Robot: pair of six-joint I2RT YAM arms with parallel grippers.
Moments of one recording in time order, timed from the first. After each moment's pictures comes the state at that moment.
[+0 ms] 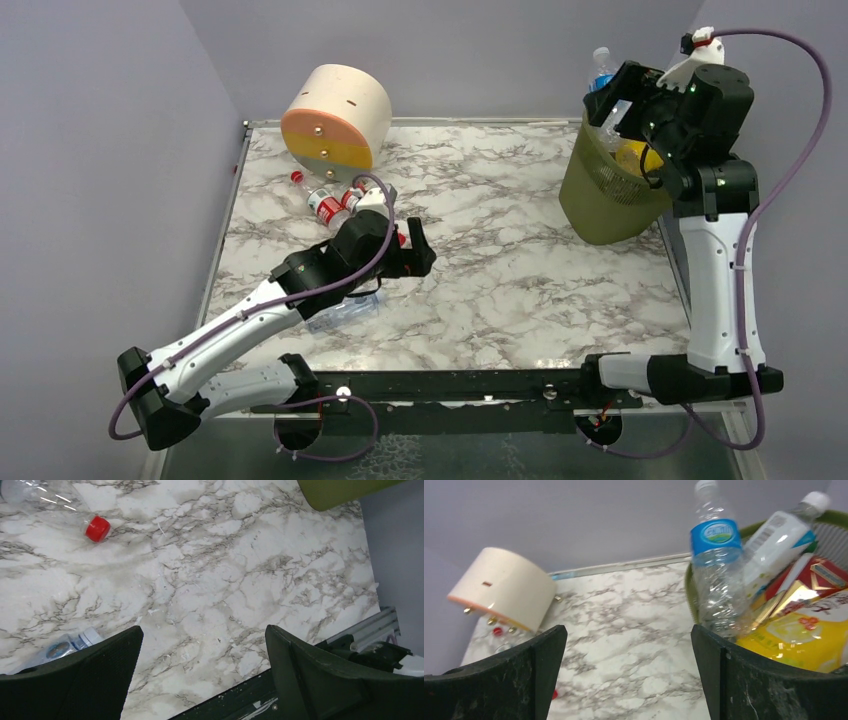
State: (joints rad) left arm -0.90 1.00 1.00 -0.60 -0.23 -0.72; right arm 0.05 1.31 1.83 -0.70 -0.01 0.27
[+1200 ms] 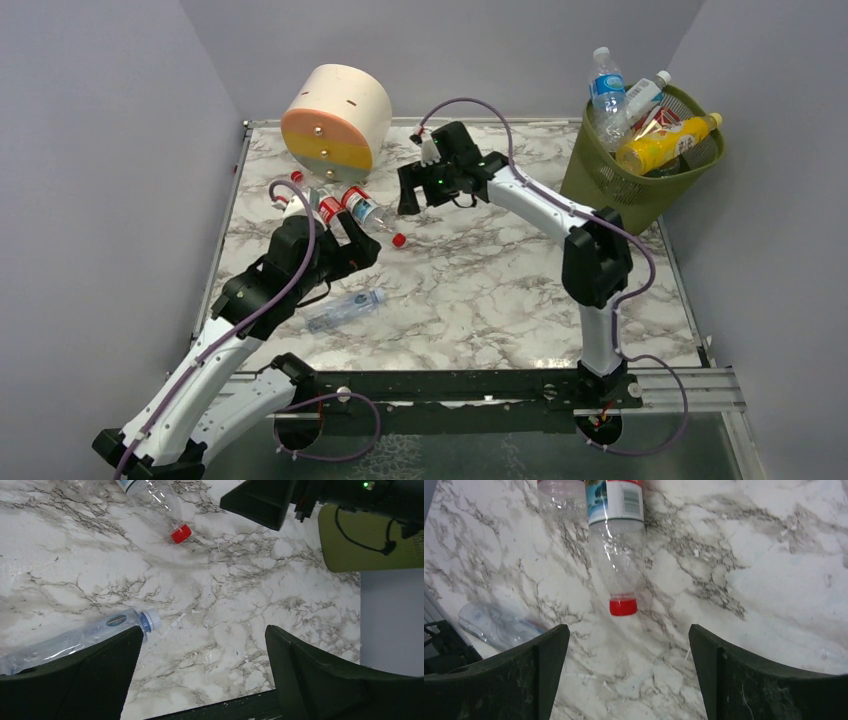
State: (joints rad) left arm -0.58 0.76 0.94 -0.77 -0.17 -0.79; right arm 0.65 1.98 1.72 -0.51 -0.31 0.22
